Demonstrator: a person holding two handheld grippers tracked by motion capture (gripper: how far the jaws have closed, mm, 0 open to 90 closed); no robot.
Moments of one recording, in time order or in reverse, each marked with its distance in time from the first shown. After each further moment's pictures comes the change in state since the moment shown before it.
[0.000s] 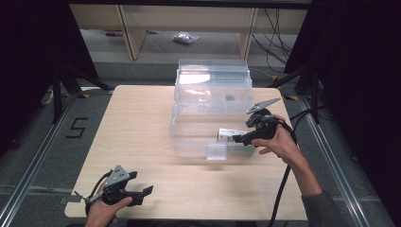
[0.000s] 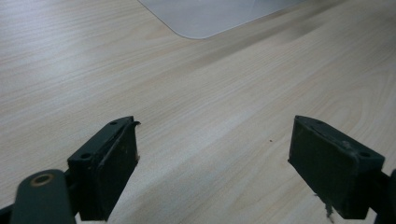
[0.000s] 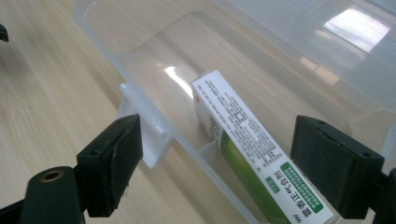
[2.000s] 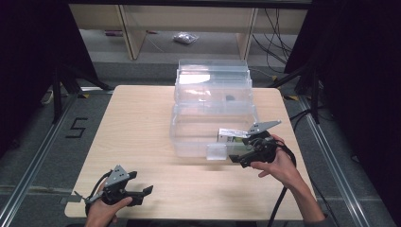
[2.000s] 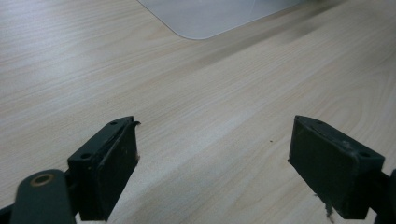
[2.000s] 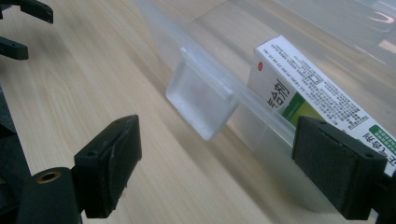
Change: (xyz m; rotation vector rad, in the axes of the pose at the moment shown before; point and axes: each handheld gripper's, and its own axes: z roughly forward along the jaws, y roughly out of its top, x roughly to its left) left arm 0.000 0.000 0.000 -0.002 0.001 0.001; right arm 0.041 -0.043 0.002 -0.037 0.041 -0.008
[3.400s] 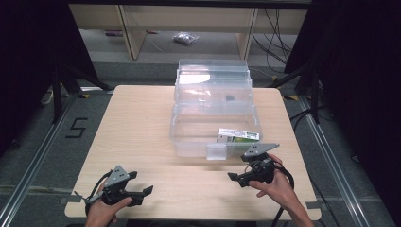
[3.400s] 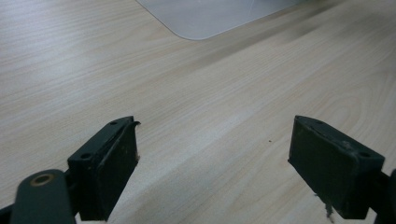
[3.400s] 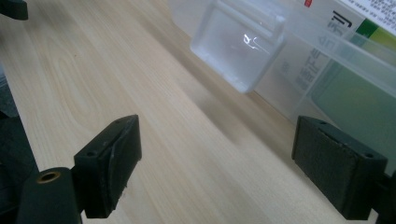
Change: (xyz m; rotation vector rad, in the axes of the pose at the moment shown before) left arm -0.001 0.000 -0.001 0.000 -0.001 0.004; right arm 0.021 -0.050 0.019 -0.018 0.002 -0.012
